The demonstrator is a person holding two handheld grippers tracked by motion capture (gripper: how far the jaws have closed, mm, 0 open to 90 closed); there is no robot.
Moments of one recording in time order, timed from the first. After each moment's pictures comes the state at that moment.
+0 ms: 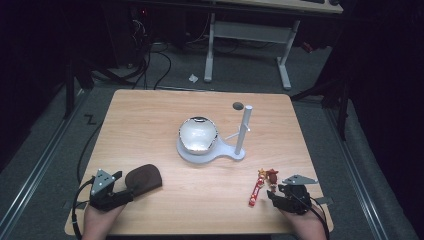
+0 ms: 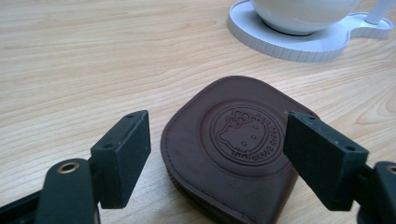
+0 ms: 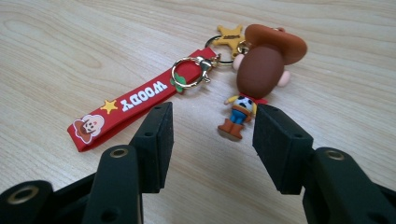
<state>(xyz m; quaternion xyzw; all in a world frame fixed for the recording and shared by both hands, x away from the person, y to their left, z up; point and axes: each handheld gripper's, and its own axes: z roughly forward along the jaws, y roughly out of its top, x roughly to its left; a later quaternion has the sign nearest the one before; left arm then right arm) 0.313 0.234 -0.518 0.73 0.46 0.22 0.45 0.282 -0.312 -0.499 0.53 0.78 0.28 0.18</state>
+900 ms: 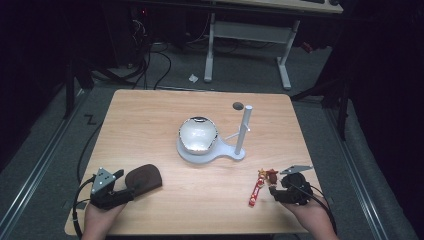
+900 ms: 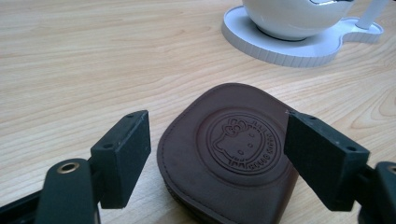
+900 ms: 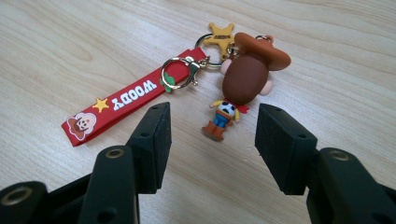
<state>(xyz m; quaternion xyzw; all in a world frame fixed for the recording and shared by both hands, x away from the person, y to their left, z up) 0.316 0.232 -0.519 0.74 0.45 0.21 0.46 0.302 -0.308 -0.473 0.52 0.81 0.20 0.15</state>
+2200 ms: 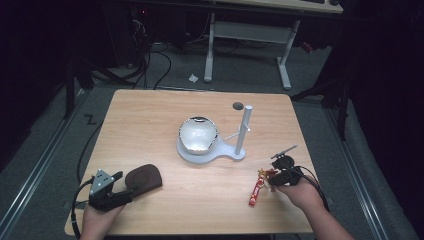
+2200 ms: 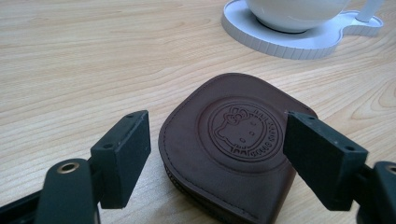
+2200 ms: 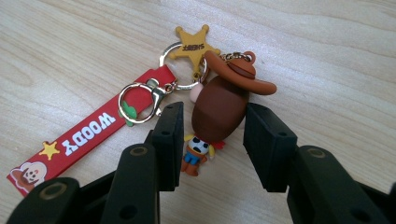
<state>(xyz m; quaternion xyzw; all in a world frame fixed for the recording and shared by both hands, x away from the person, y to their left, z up) 0.314 0.238 -0.521 0.74 0.45 0.21 0.46 0.362 -0.300 -0.478 0.56 0.82 0.11 0.10</state>
